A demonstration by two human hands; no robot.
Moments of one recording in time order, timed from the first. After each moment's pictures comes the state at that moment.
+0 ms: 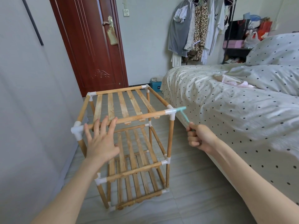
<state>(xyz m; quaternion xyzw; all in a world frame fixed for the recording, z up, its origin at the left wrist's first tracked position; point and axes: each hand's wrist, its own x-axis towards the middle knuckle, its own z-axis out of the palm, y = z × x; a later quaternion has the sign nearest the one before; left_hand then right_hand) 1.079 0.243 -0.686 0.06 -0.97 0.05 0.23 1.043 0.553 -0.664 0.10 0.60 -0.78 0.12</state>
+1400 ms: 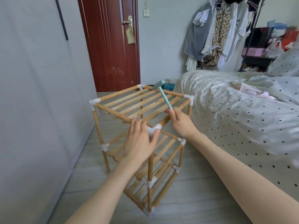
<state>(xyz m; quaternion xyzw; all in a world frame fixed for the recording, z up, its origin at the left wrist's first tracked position) 1.101 0.315 -0.669 0.01 -0.96 -0.17 0.24 1.021 0.464 -0.636 -0.22 0.88 -0.41 -0.13</state>
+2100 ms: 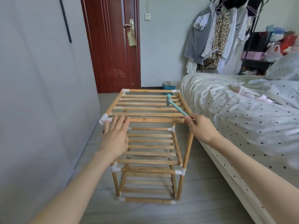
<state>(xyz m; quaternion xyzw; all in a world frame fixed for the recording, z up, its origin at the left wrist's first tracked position) 1.098 0.233 -0.672 0.01 -0.97 -0.04 0.23 1.053 0.511 -0.615 -0.17 0.92 -0.31 -0.15</state>
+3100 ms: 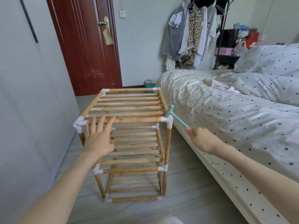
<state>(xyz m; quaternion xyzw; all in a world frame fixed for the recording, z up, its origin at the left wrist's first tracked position) 1.076 0.241 -0.682 0.02 -0.98 -0.05 0.17 1.094 0.574 -0.629 -0.01 0.94 -0.33 -0.10</state>
